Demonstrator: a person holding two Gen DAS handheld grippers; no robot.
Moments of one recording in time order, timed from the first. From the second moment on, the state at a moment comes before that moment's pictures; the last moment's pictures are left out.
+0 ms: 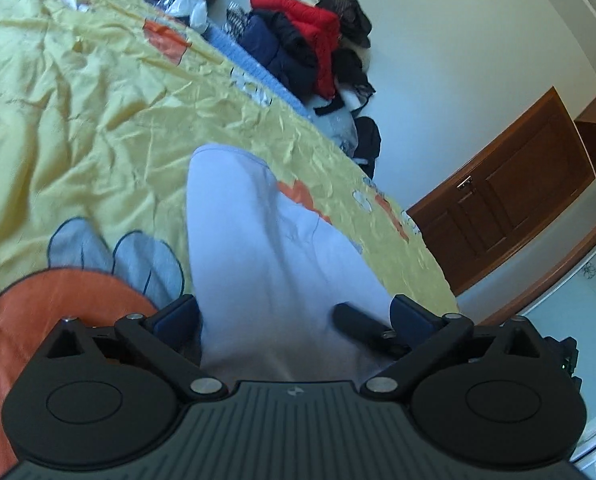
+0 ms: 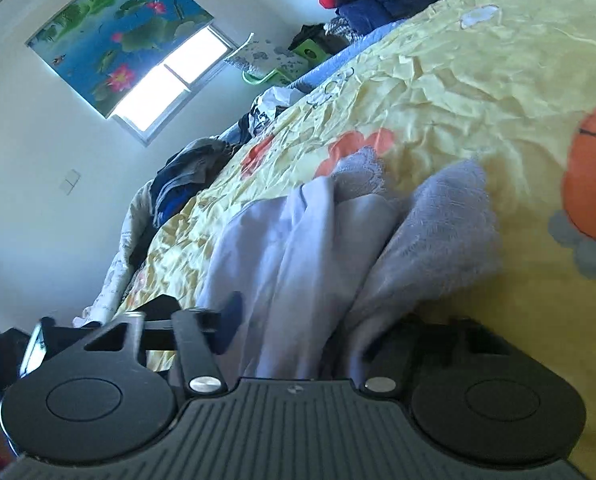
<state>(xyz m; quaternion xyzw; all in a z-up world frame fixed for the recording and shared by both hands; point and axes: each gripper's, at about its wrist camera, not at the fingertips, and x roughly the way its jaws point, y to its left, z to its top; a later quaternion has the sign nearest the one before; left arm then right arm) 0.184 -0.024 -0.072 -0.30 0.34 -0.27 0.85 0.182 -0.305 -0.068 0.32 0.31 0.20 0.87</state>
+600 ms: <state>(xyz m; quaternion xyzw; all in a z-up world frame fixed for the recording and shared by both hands) 0.159 -0.019 -0.043 -0.19 0.29 -0.21 0.91 0.165 -0.280 -0.041 0.28 0.27 0.19 0.90</state>
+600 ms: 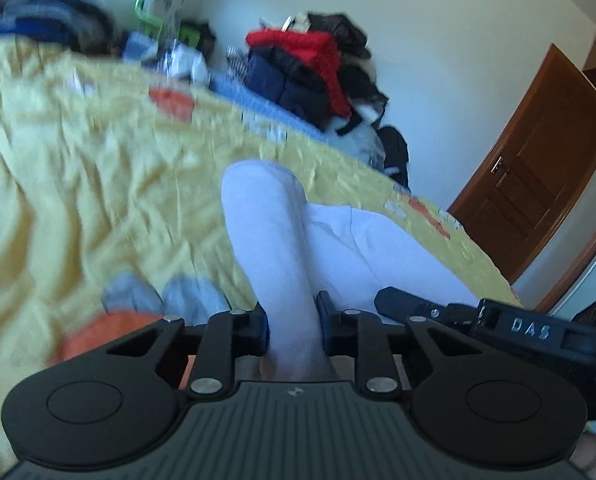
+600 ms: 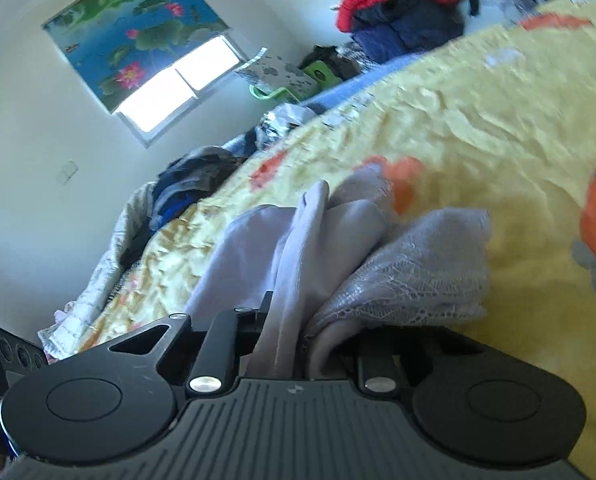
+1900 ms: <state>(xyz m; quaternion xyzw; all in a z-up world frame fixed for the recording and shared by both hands) 0.150 -0.024 -0.042 0.01 0.32 -0.11 0.94 0.257 -0.170 -0.026 0.04 0.34 0.11 0.93</state>
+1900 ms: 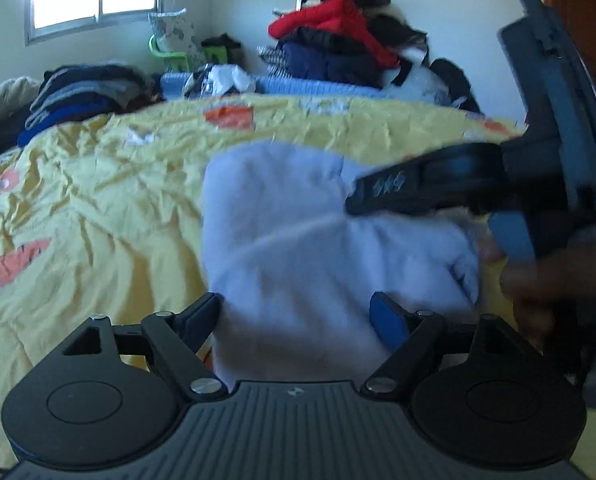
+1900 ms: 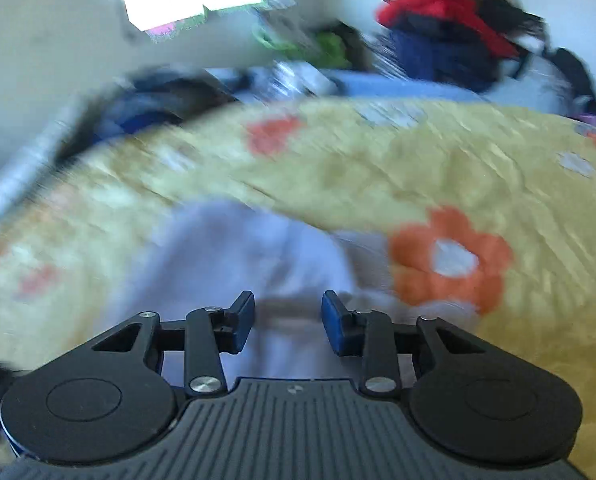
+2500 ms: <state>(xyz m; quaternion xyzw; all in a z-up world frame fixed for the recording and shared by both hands) 0.129 -0.007 -0.046 -0.03 0.34 -0.09 0.93 0.189 -0.171 -0.012 0.00 0.29 0.11 0.95</state>
